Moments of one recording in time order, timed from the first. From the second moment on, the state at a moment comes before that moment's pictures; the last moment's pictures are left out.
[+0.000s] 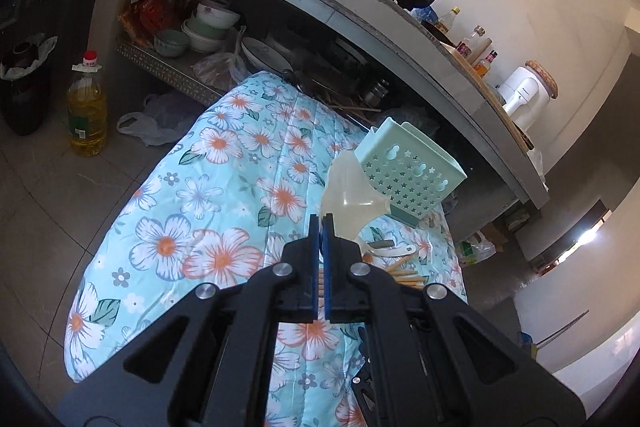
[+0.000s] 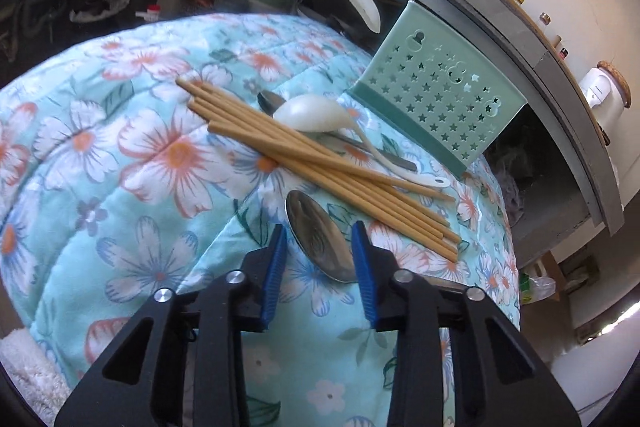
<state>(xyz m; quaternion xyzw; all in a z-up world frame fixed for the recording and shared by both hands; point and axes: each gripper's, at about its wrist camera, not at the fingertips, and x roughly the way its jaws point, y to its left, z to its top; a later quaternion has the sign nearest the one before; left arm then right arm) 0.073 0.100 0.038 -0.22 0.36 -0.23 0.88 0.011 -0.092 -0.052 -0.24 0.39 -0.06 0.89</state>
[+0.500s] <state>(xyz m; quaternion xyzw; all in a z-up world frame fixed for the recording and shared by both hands) 0.076 0.095 0.076 -0.18 0.30 -0.24 0.91 -0.015 -0.105 -0.009 -0.19 0.35 -0.09 0.91</state>
